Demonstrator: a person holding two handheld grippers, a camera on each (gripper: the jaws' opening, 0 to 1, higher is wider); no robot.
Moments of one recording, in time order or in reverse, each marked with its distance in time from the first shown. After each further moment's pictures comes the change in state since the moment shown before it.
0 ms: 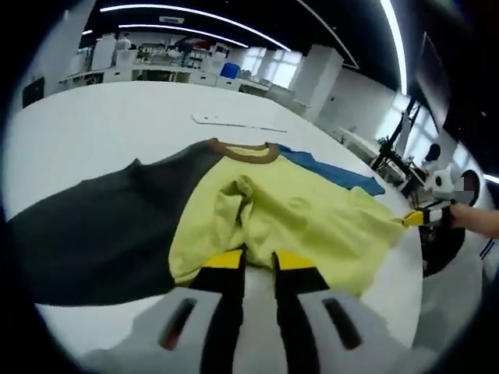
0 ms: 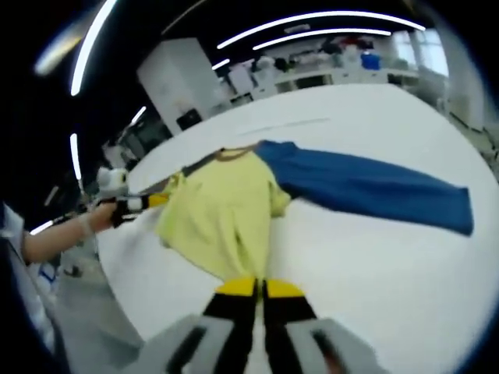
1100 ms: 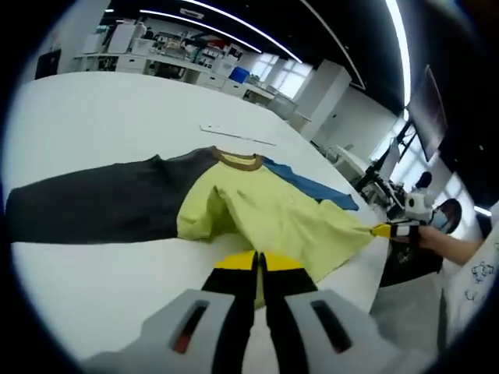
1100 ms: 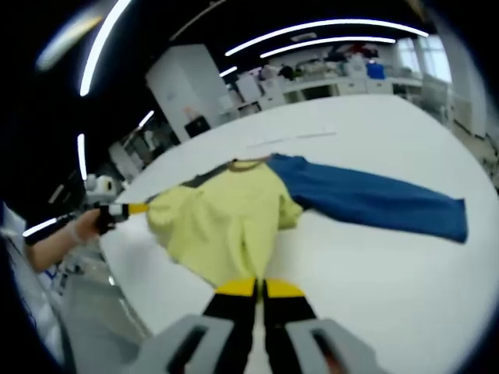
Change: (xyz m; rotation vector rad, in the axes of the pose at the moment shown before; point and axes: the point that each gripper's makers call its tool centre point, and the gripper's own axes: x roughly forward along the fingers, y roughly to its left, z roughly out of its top) left arm -0.099 -0.033 -0.010 -0.150 -0.014 -0.015; right arm -0.024 0.021 0.003 -0.019 -0.049 0.033
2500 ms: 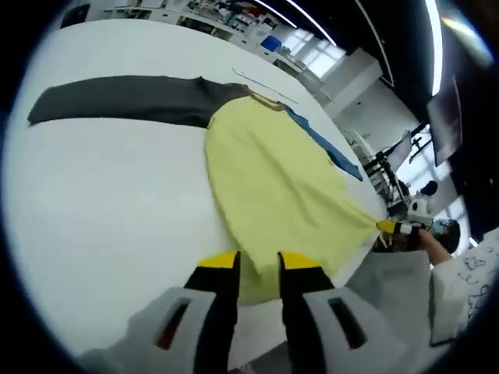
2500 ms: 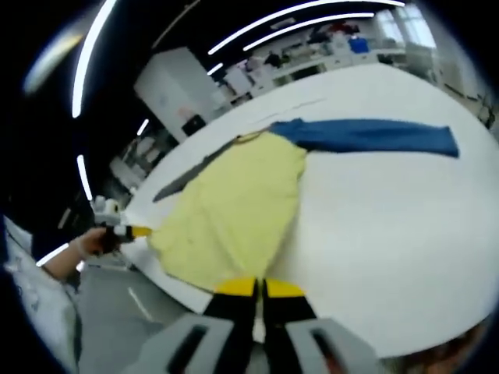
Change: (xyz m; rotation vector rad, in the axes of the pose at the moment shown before) left arm -0.052 -0.002 -0.104 -0.179 0.192 0.059; right arm -0.033 0.022 -0.075 0.152 0.049 0.046
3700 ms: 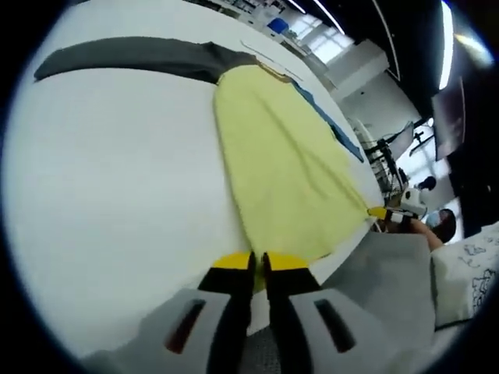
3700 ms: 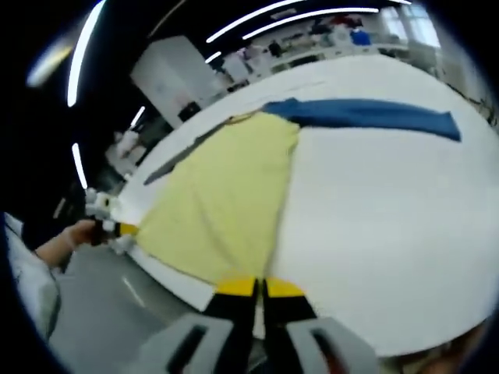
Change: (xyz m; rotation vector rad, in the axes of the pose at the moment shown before) left arm -0.006 0.002 -0.040 -0.041 0.082 -0.013; right arm 0.013 -0.013 -0.029 -0.081 0.074 -0.035
